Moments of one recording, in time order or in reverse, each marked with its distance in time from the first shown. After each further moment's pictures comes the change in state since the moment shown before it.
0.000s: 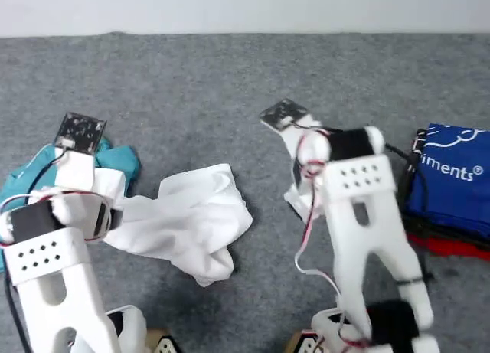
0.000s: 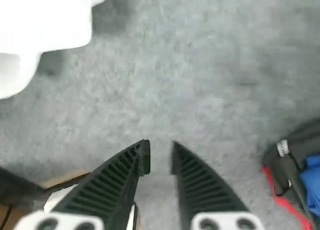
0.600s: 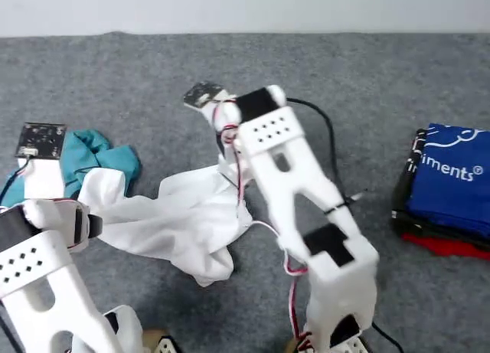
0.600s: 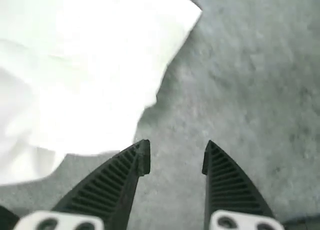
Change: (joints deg) left arm -8.7 0.0 -4.7 6.8 3.1; right arm -15.7 36.8 -38.3 0.8 -4.7
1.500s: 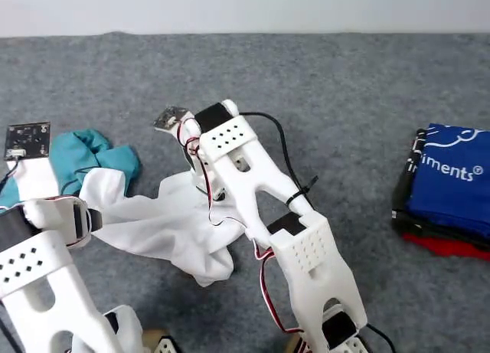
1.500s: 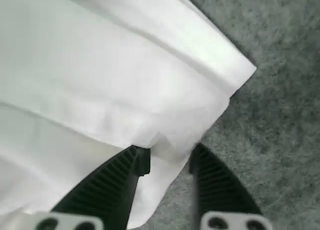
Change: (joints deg) left arm 0.0 0.0 0.0 0.0 8.5; right arm -5.9 20.5 -14.1 -1.7 -0.4
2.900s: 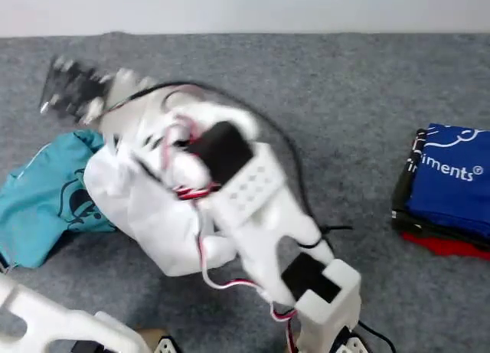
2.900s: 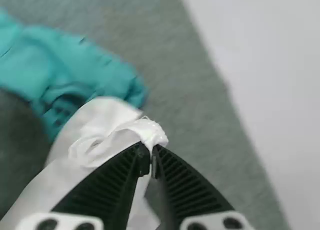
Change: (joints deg) left arm -34.4 0.0 -8.1 0.7 -6.7; right arm -16.4 -27.0 -14.9 -10.3 11.7
